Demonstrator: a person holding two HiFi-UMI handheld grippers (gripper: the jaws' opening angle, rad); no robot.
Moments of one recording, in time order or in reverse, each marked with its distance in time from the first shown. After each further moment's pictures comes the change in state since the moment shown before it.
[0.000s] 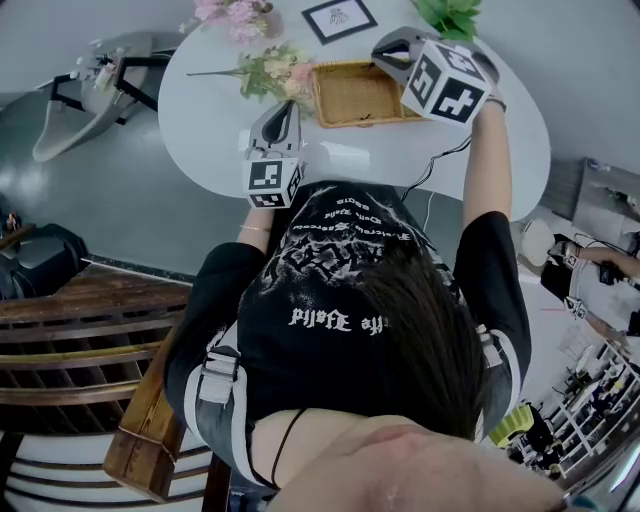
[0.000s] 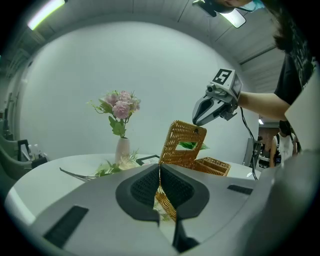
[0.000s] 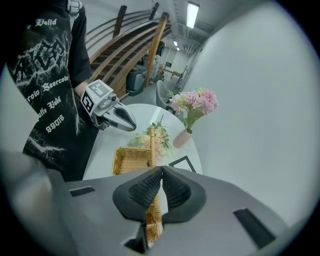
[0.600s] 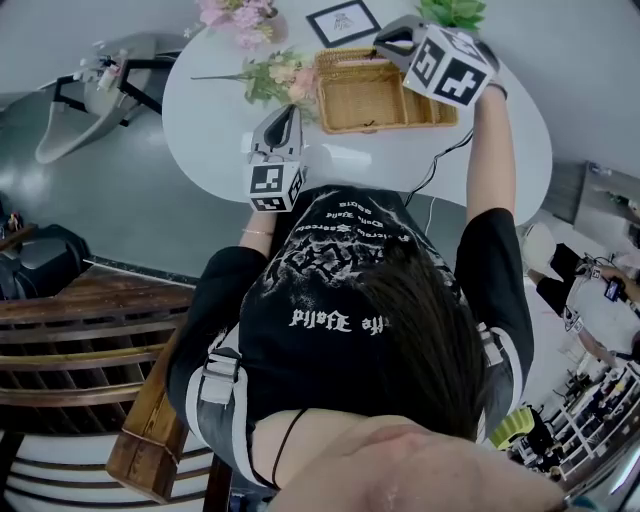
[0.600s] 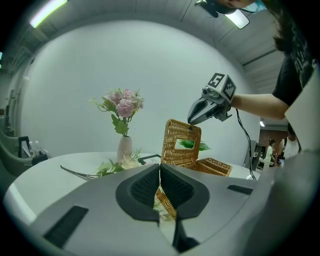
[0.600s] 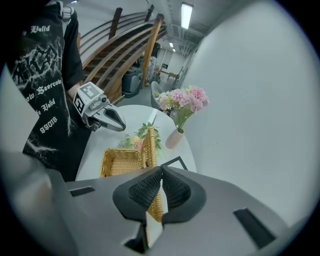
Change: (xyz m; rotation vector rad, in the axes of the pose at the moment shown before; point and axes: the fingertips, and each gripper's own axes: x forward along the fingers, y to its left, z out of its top) left arm 0.001 0.008 -0.001 -0.030 0.007 0.004; right arm 0.010 -0.035 -0.001 0.035 -0.018 -0.015
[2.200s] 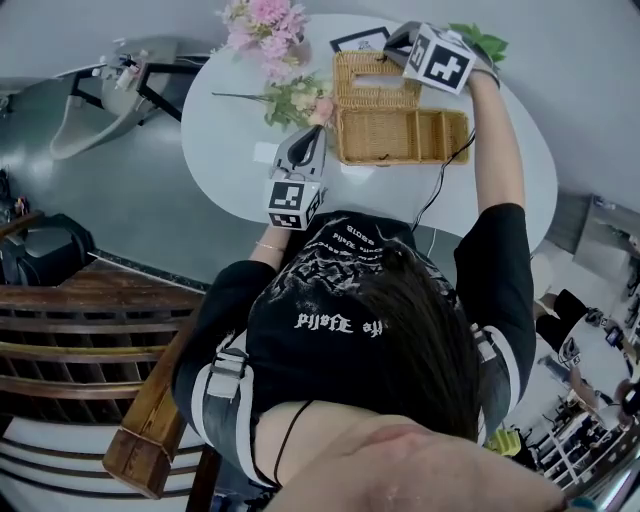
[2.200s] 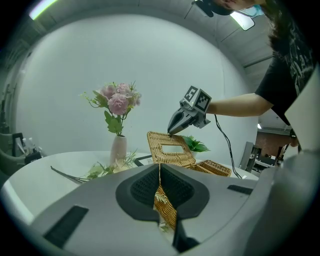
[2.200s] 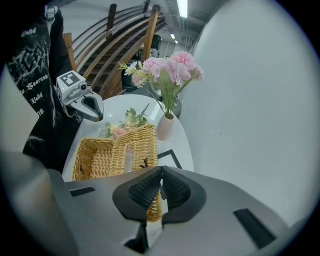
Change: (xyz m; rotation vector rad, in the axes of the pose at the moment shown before) left arm 0.027 -0.003 0.013 -0.016 0.031 -0.043; right arm 0.073 -0.071 -0.021 0.001 0.073 0.089
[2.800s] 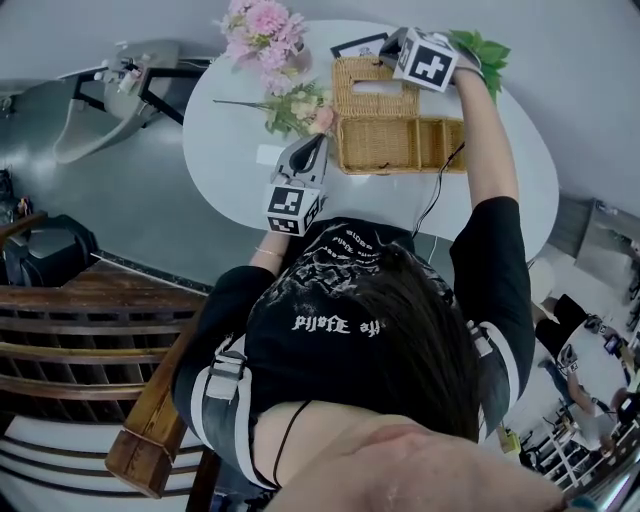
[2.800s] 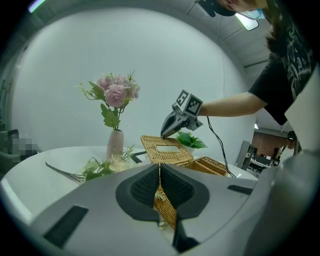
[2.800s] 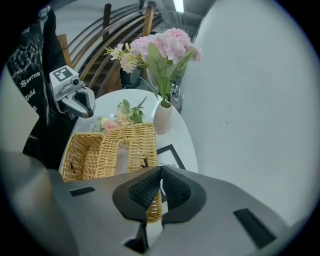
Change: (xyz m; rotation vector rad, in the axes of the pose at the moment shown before) left arm 0.011 -0.001 -0.007 -0.013 0.048 -0.043; right arm 0.039 -0.014 -0.015 0.028 0.033 0.041
